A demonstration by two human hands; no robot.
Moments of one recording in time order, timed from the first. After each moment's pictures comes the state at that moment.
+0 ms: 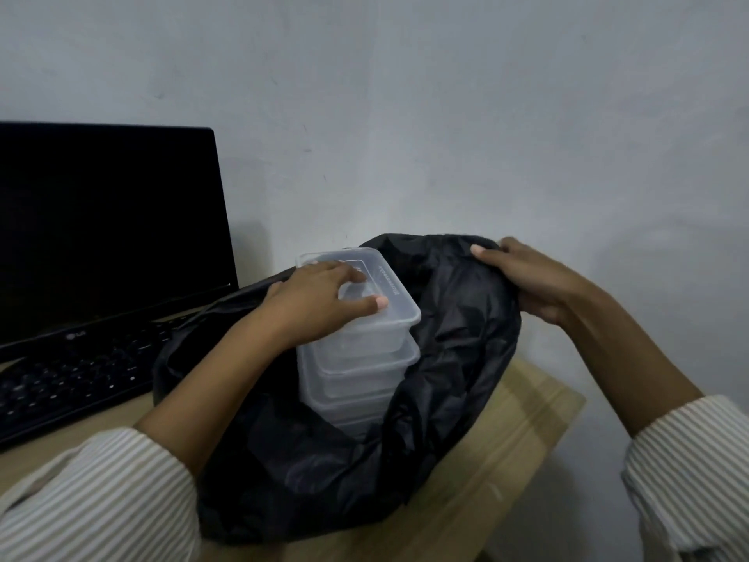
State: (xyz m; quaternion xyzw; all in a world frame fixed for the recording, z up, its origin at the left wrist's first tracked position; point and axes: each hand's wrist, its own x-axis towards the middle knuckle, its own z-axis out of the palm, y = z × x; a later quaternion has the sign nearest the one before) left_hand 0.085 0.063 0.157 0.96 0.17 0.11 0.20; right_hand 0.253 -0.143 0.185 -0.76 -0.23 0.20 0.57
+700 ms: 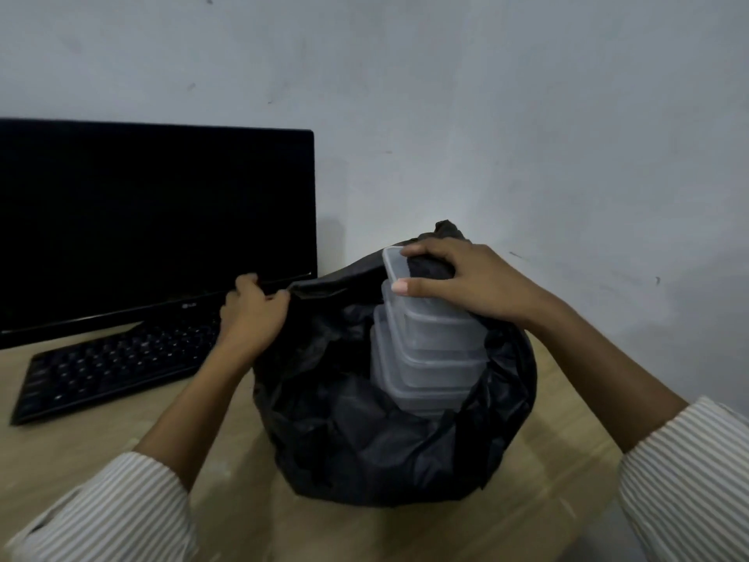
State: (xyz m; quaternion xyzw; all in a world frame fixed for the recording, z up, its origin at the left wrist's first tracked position) left_hand -0.010 0.160 0.103 0.76 0.45 0.30 0.37; right_hand 0.155 -0.053 0.193 -0.78 -0.56 0.03 0.27
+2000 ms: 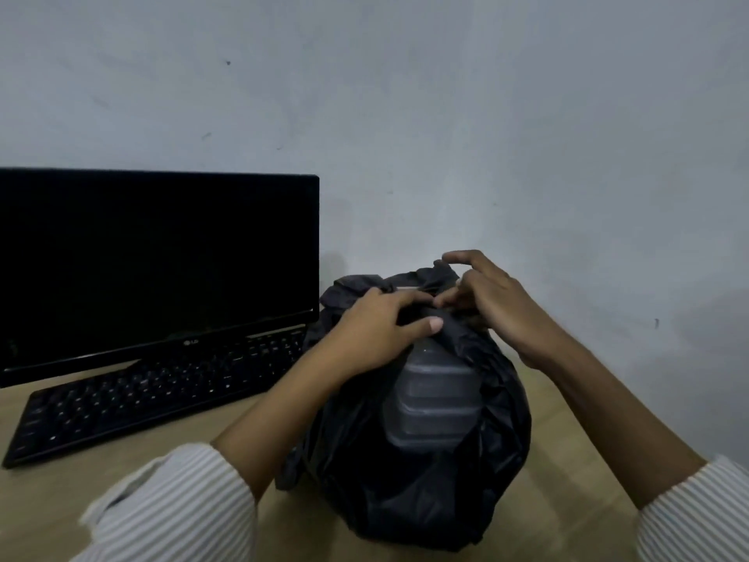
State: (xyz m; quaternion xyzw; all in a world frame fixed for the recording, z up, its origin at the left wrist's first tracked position) left_hand 0.037 0.066 0.179 0.93 0.15 0.19 0.27; right_hand 0.167 -0.056 0.194 -0.74 -0.44 0.11 0.50
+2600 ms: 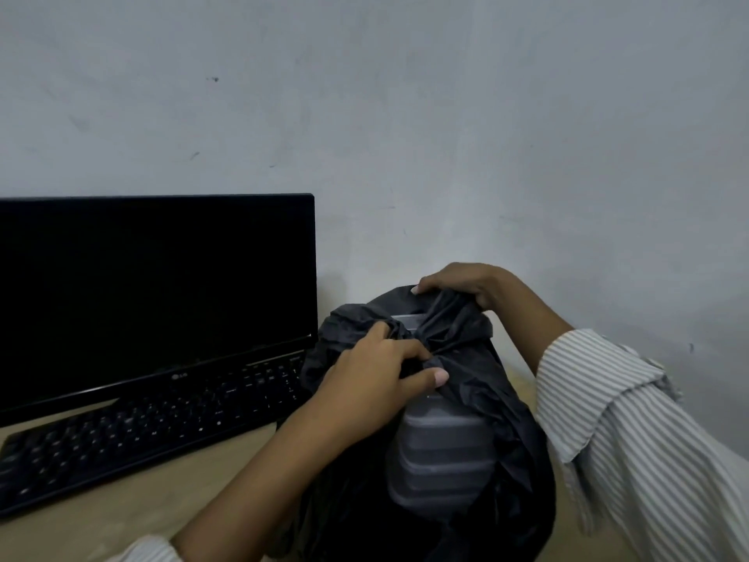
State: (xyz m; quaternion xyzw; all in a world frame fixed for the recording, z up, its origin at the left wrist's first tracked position) left_hand 0.047 0.072 0.168 0.95 0.17 0.16 0.21; right_hand 0.267 0.055 0.219 -0.84 -0.32 0.29 0.34
